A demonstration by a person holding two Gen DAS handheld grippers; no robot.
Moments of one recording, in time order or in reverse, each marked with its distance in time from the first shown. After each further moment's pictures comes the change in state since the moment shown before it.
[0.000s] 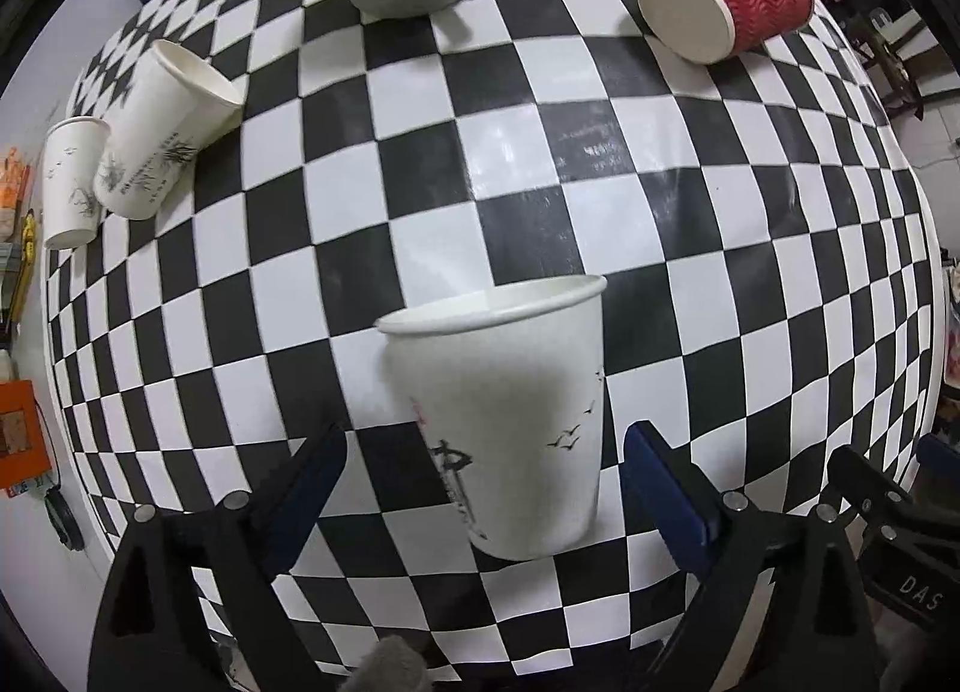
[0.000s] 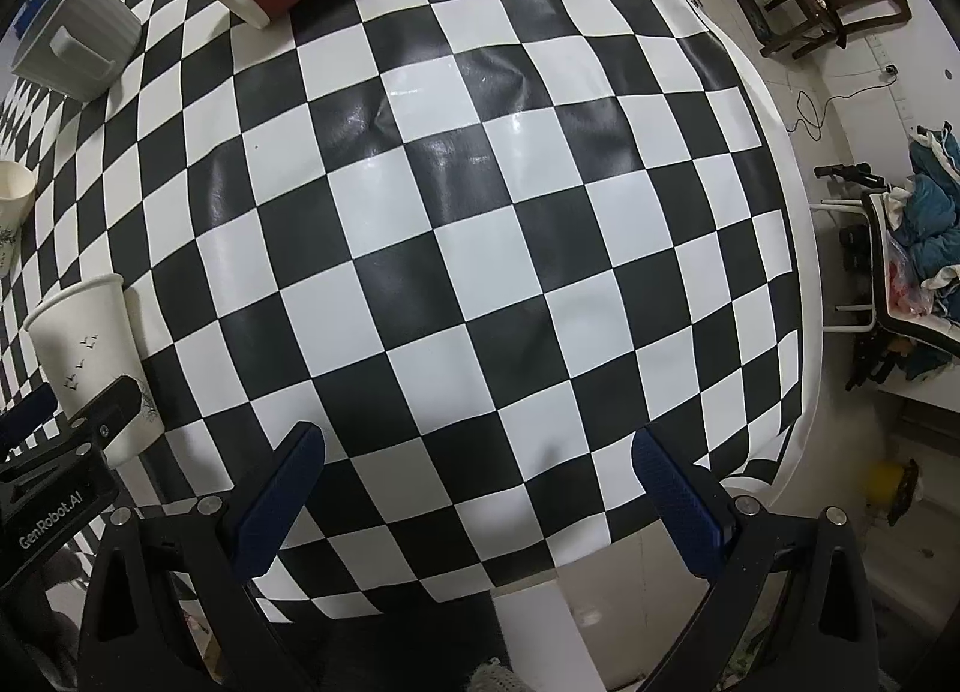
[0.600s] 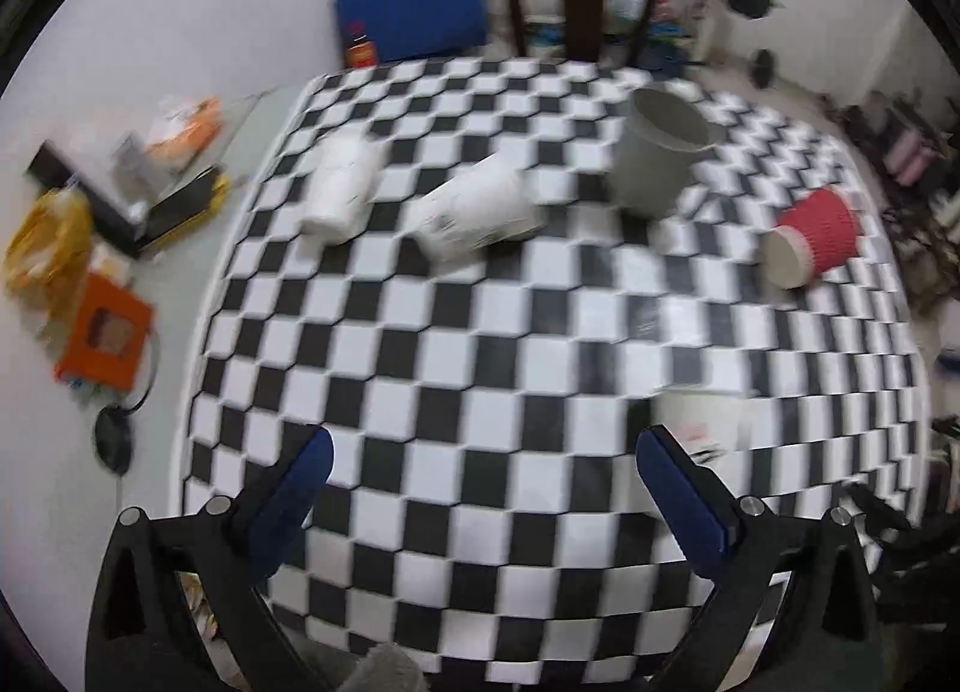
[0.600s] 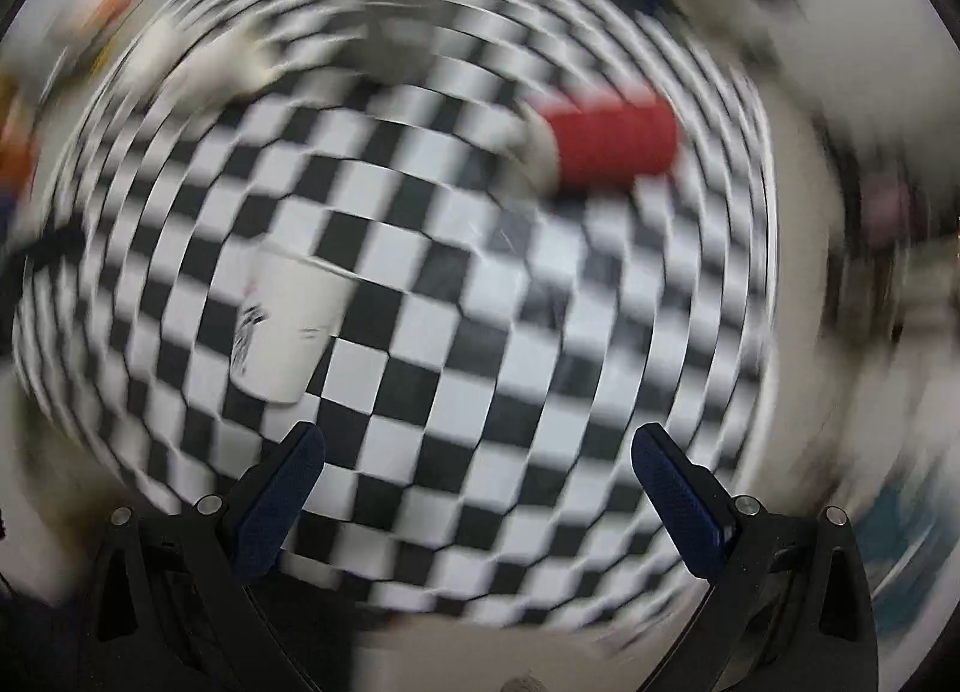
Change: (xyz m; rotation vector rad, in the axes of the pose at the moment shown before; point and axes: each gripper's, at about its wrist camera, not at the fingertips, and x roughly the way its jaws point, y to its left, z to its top) left arm -0.096 0.114 -0.060 -0.317 -0.338 0.131; right arm -0.108 0.131 -0.020 -0.901 -0.313 -0.173
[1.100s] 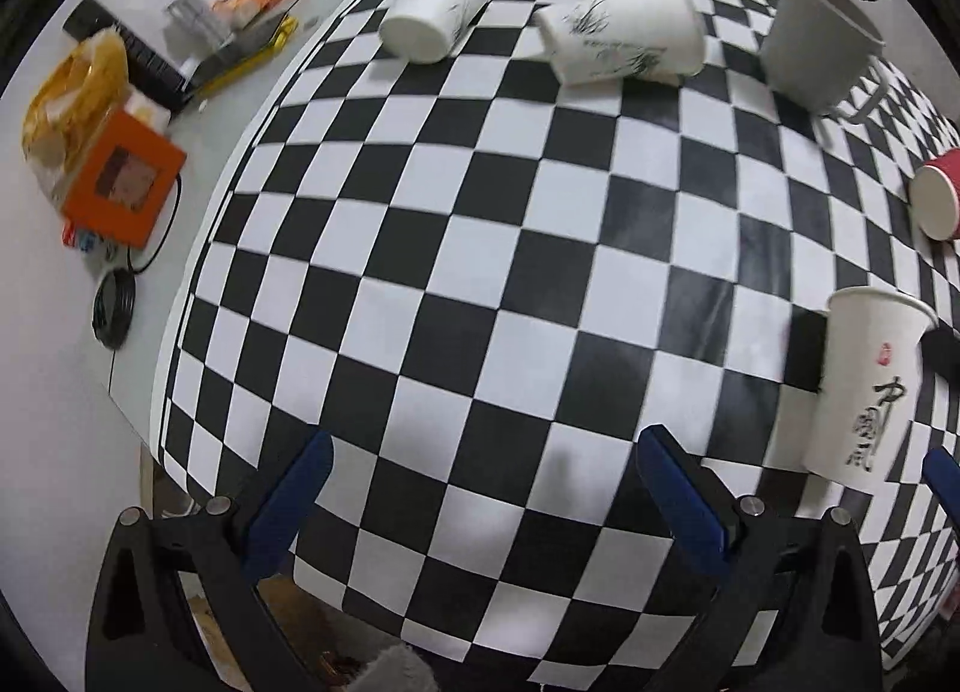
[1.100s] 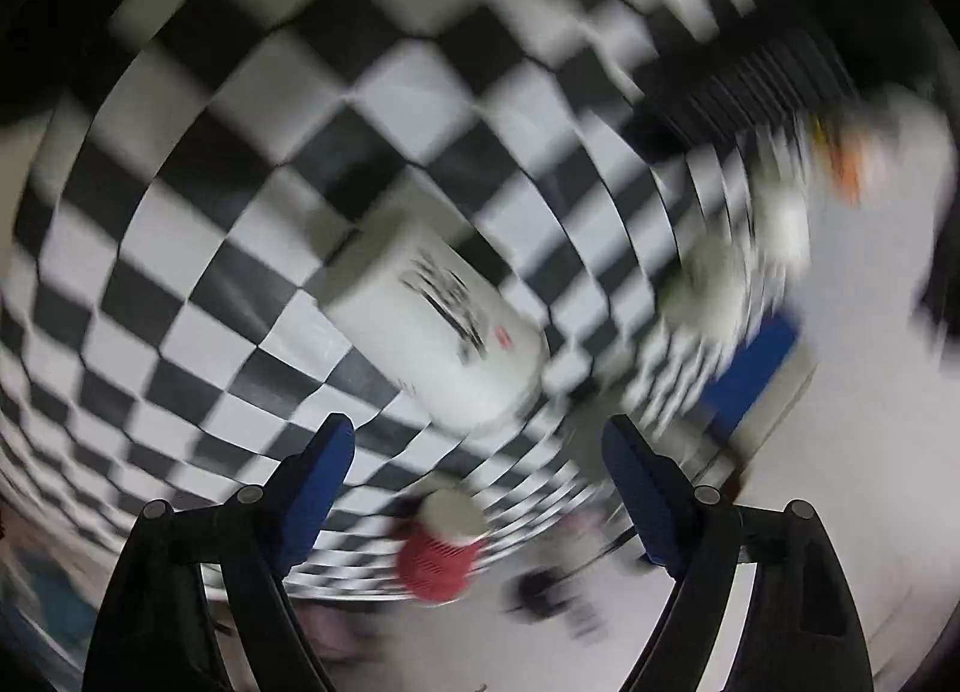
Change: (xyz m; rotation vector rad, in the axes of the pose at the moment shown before) left arm 0.076 0.031 -0.064 -0.152 0.175 0.126; right arm 0.070 0.161 -0.054 -1.811 -0.189 -0.655
